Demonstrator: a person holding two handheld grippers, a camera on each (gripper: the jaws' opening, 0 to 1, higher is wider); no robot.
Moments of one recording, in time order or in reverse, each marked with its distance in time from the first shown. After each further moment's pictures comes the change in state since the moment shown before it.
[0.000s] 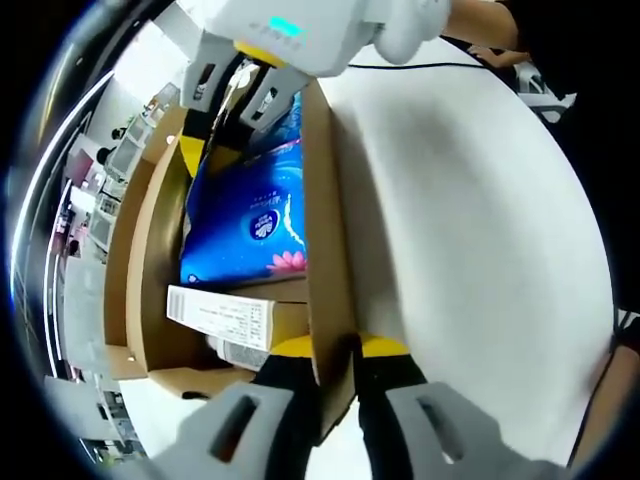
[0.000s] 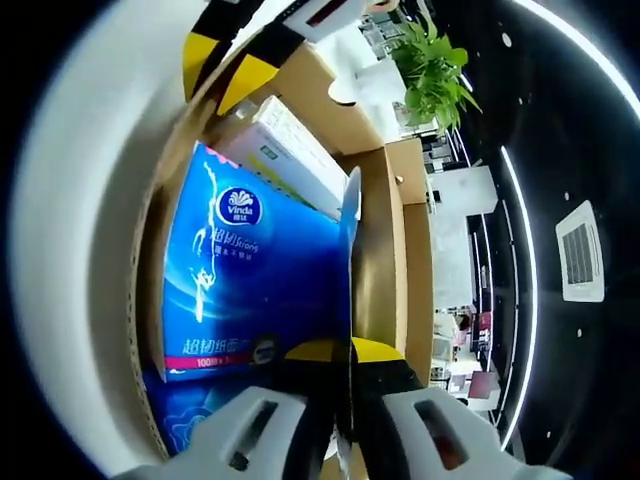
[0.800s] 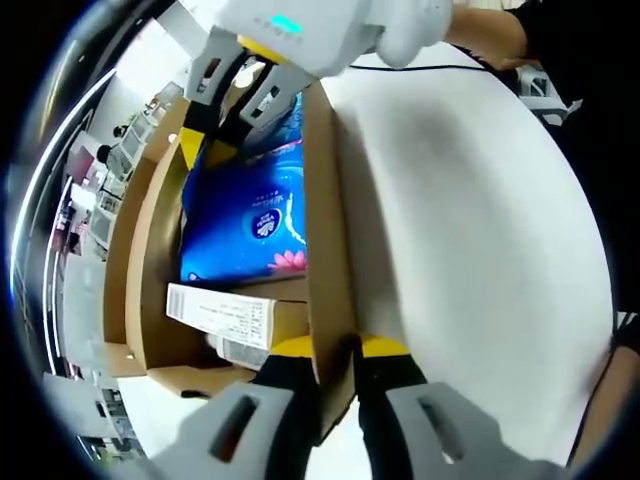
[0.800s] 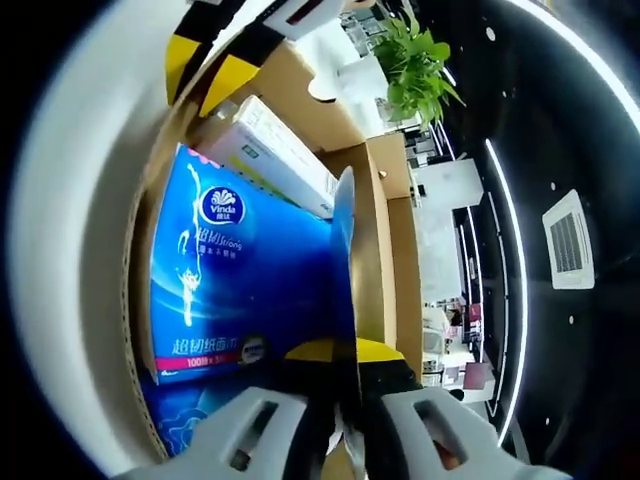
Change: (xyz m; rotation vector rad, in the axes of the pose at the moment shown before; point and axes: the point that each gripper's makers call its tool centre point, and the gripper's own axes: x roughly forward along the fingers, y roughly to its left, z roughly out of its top) left arm 0.000 -0.003 0.000 -0.009 0.011 0.002; right arm -0.005 -0.009 -0.001 0.032 -0.003 -0.091
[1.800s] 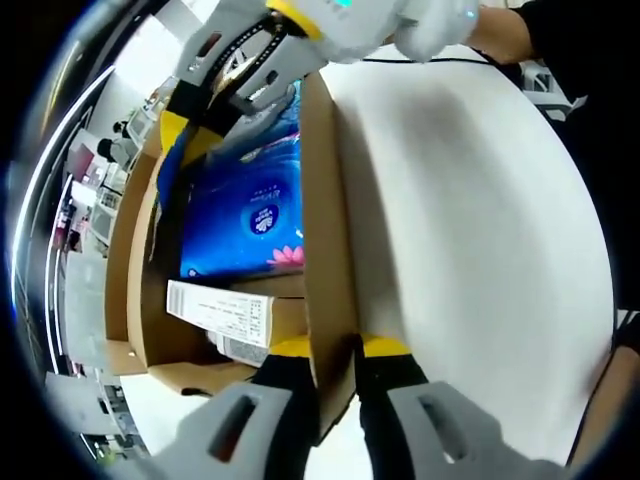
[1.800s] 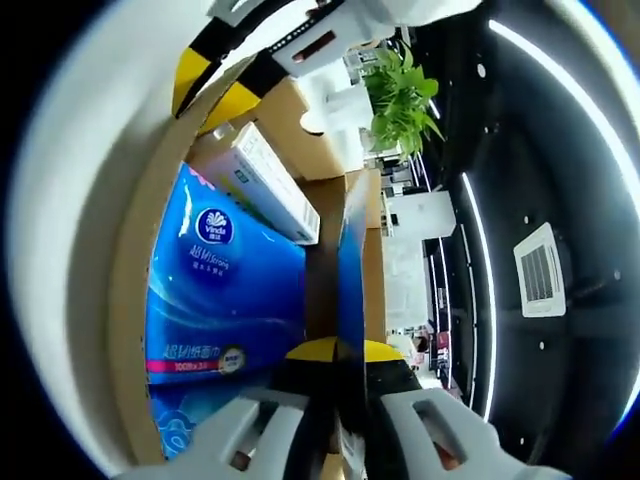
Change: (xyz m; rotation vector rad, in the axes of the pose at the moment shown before) left arm 0.000 0.000 -0.001 -0.001 0.023 0.004; right arm -0.014 -0.021 0.019 -0.067 -0.109 -0.126
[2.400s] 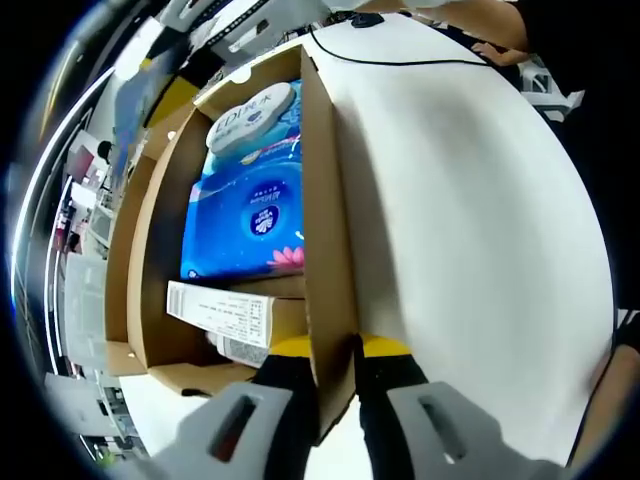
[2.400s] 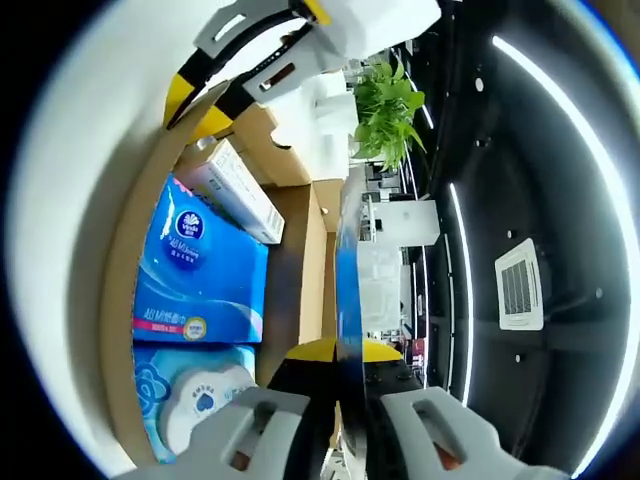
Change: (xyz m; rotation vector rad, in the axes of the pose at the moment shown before) left arm 0.000 0.000 0.002 0.003 -0.014 -0.002; right arm -0.024 -0.041 -0.005 -0.076 -0.004 -0.074
